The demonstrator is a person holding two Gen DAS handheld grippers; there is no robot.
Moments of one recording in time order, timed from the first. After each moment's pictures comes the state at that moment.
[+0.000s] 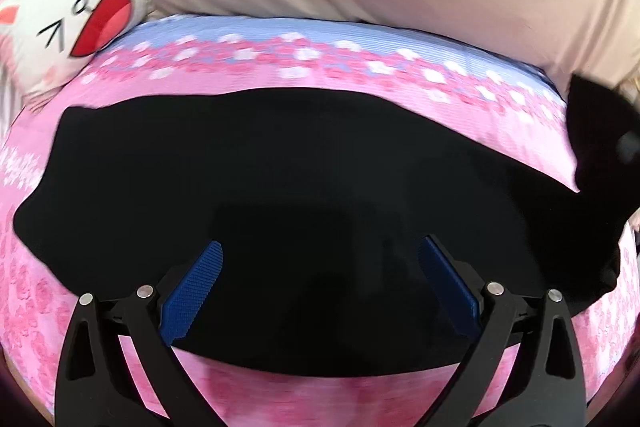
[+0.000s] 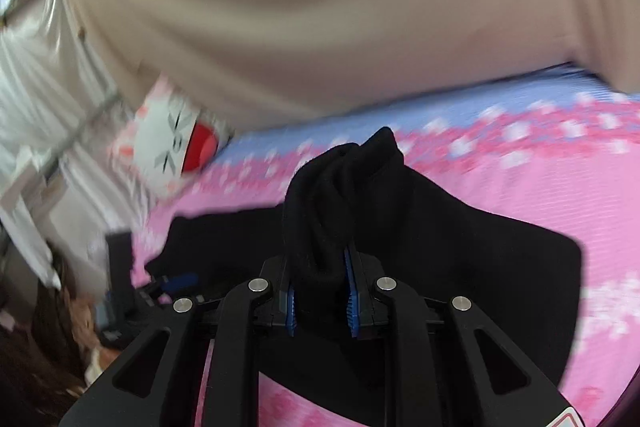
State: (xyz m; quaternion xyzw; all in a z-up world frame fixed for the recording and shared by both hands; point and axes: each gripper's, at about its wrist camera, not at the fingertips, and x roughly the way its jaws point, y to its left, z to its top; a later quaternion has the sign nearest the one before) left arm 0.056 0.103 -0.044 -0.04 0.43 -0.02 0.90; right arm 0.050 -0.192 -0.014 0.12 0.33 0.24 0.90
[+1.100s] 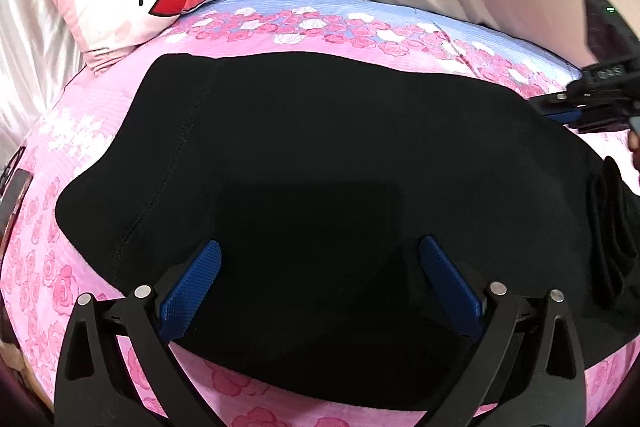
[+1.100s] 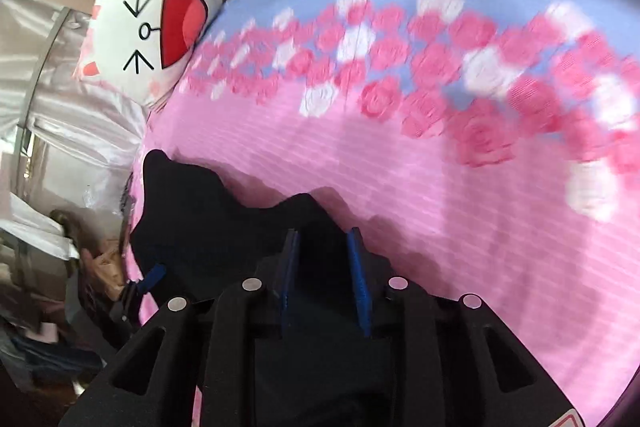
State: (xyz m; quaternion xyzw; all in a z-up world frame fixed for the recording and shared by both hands) left arm 0.070 0.205 -0.080 -0.04 0.44 0.09 0.89; right arm 0.265 -0.026 -0.112 0.08 0.60 0.35 0.72
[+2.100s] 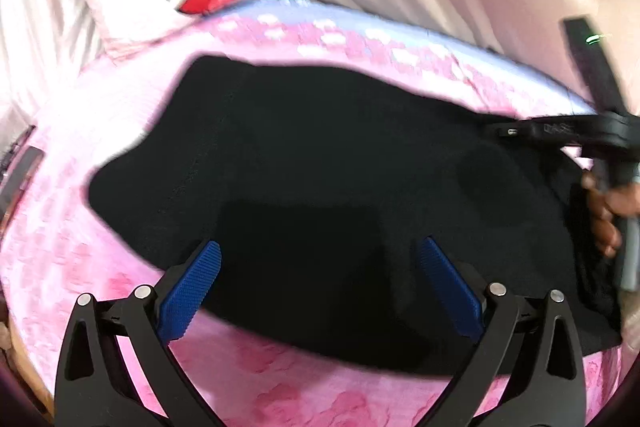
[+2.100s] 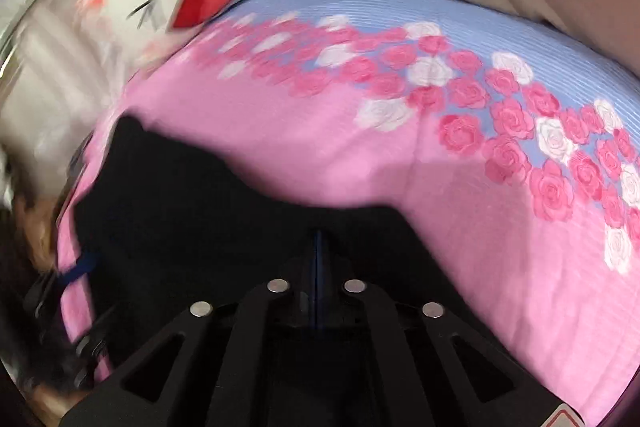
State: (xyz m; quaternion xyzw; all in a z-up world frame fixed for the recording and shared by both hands) left arm 0.039 0.223 -0.059 -0.08 0.40 0.11 0.91; right arm 0.235 0.030 -0.111 -0.03 0.50 0.33 0.80
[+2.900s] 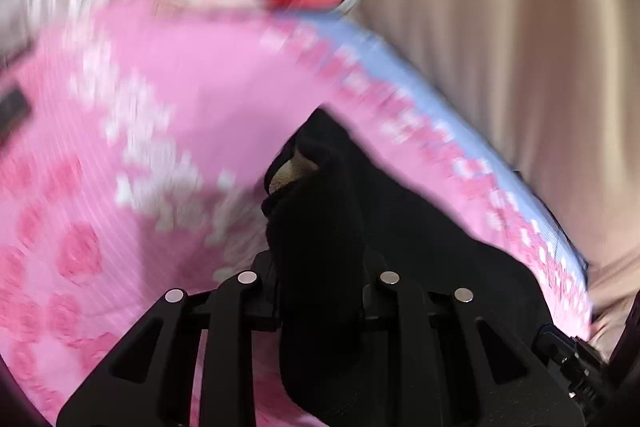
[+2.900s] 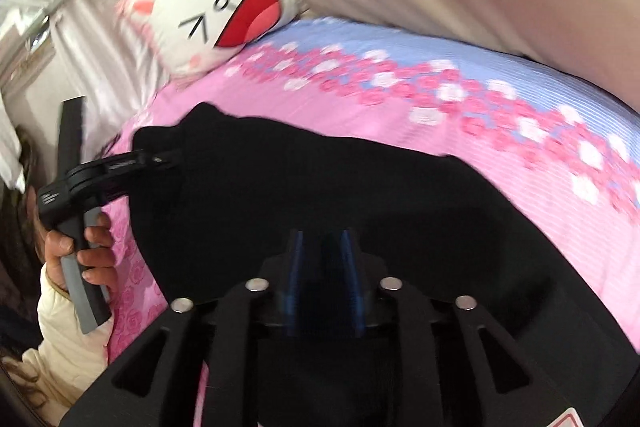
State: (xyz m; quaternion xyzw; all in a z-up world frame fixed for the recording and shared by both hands) left arm 0.072 0.325 -0.035 -0.25 0.34 0.11 0.90; right arm 0.109 0.027 -0.063 -0.05 0.42 0.31 0.85
